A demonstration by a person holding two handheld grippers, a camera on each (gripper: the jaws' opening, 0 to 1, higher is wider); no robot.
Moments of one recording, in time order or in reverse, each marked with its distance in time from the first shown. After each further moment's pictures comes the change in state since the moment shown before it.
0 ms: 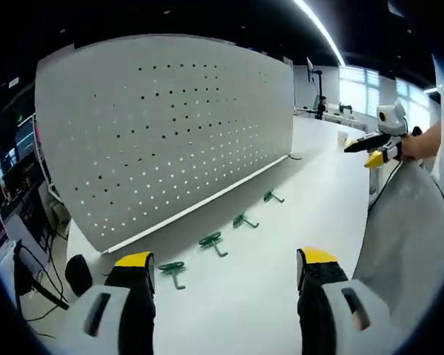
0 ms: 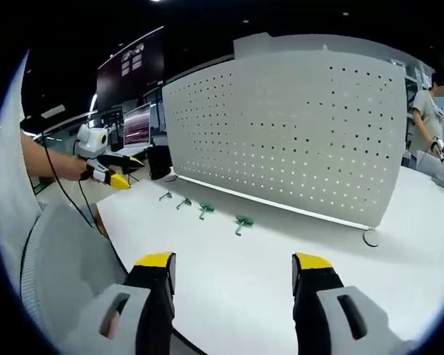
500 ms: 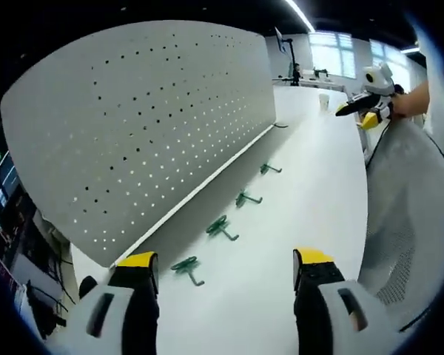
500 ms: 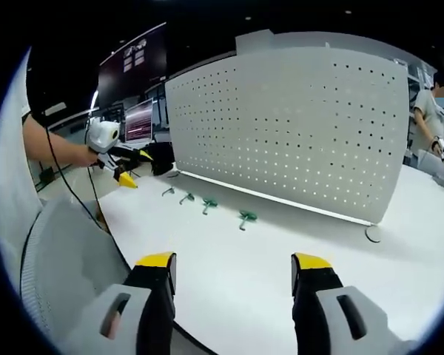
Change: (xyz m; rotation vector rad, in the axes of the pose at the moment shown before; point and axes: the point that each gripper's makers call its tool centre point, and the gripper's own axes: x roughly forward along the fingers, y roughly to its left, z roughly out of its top) left arm 0.014 0.013 -0.013 0.189 0.112 -0.079; right arm -0.002 0.004 -0.006 0.002 0.013 -0.001
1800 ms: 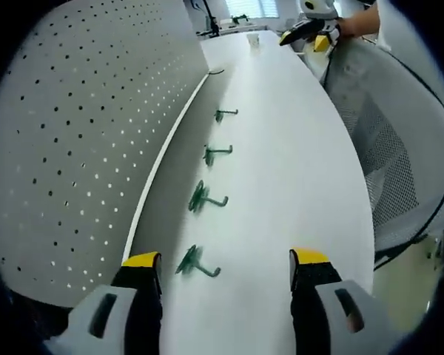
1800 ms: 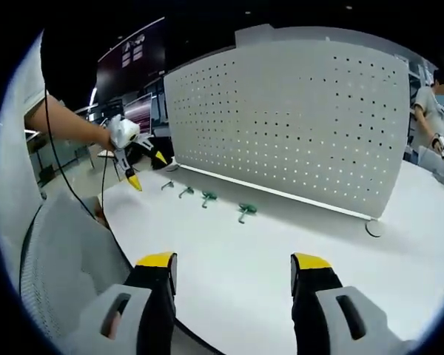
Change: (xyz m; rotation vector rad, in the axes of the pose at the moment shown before) left arm 0.036 0.016 -0.037 0.378 0.237 -0.271; right arm 0.001 -0.002 -0.008 0.006 0.035 0.000
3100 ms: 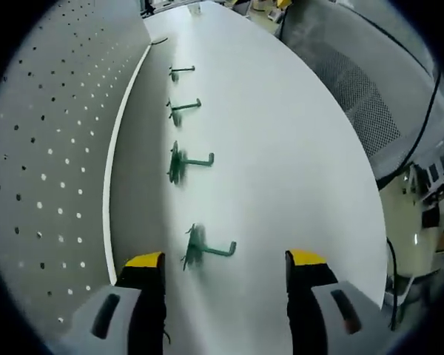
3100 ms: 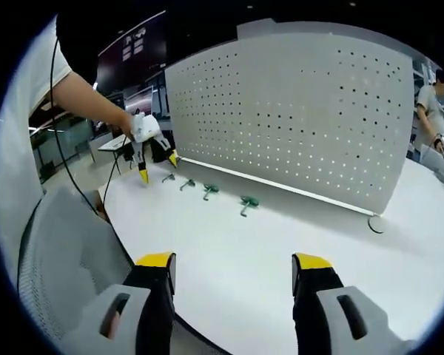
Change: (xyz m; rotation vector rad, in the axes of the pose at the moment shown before) left arm 0.032 0.014 -0.040 0.253 0.184 -0.288; right arm 0.003 0.002 -0.008 -0.009 0.041 0.008
